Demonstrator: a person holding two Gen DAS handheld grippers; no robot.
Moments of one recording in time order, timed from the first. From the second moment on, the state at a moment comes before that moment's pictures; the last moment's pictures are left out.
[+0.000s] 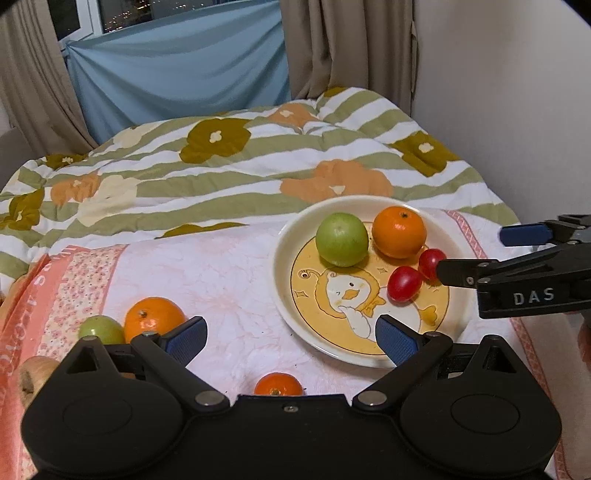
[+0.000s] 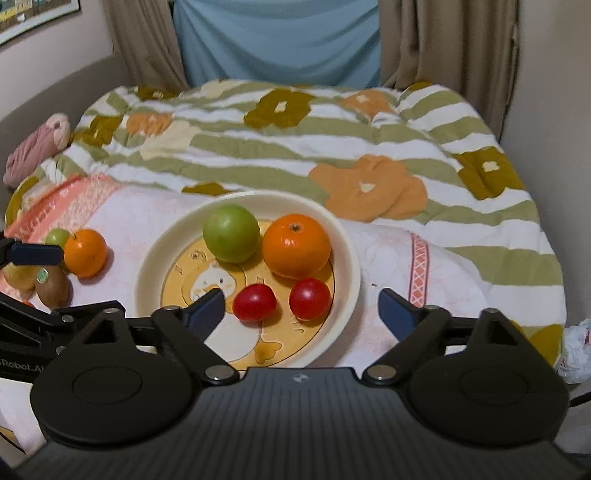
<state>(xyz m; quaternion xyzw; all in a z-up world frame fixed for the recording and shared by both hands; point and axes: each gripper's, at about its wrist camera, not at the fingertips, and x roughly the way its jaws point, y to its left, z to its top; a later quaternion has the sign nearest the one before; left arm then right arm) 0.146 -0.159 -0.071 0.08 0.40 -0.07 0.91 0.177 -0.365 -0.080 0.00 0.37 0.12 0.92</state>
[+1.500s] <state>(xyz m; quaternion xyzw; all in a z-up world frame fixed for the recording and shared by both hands) 0.034 0.053 -0.030 0.07 0.33 -0.06 0.94 0.030 -0.166 -0.020 0.03 0.36 0.09 0.93</state>
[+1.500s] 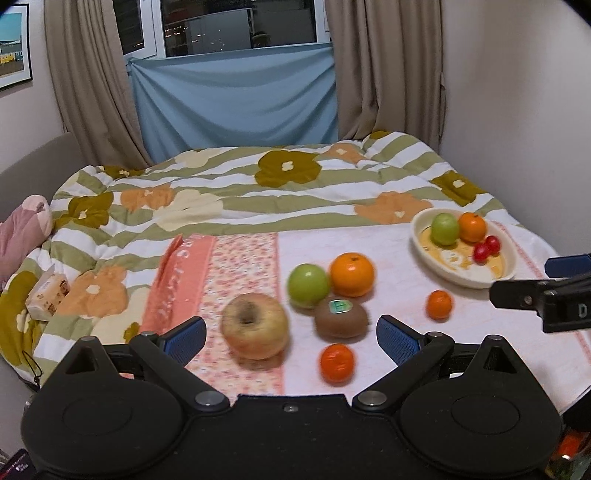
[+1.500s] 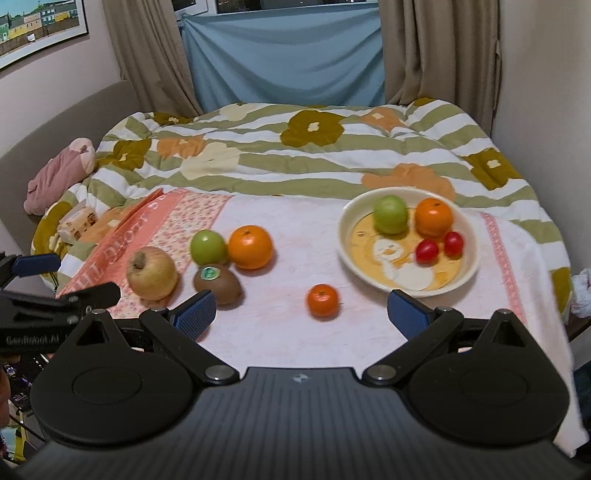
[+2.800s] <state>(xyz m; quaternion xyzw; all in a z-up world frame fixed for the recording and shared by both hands) 0.137 0.100 -0.132 0.13 0.37 -0.18 0.90 0.075 -0.032 -0.142 -0.02 0.40 0.14 0.91</state>
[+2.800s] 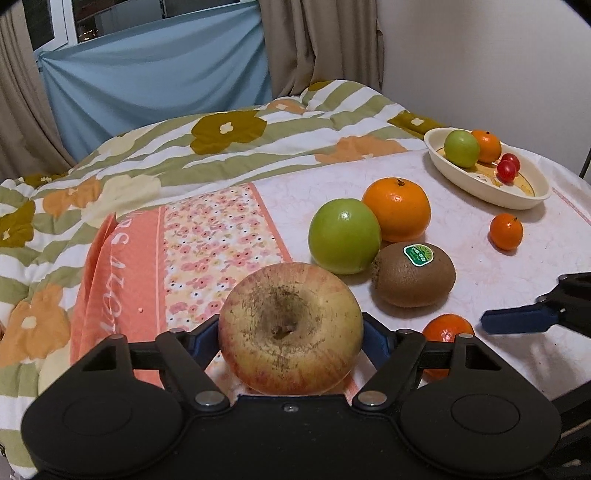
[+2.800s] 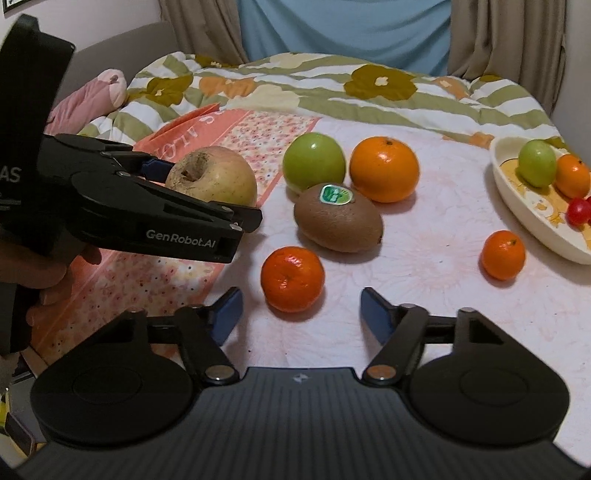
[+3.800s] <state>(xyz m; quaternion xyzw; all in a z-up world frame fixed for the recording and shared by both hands) 0.109 0.120 -0.124 0.09 0.40 -0.13 0.91 0.085 -0.030 -0.133 -0.04 0.38 0.16 0.91</state>
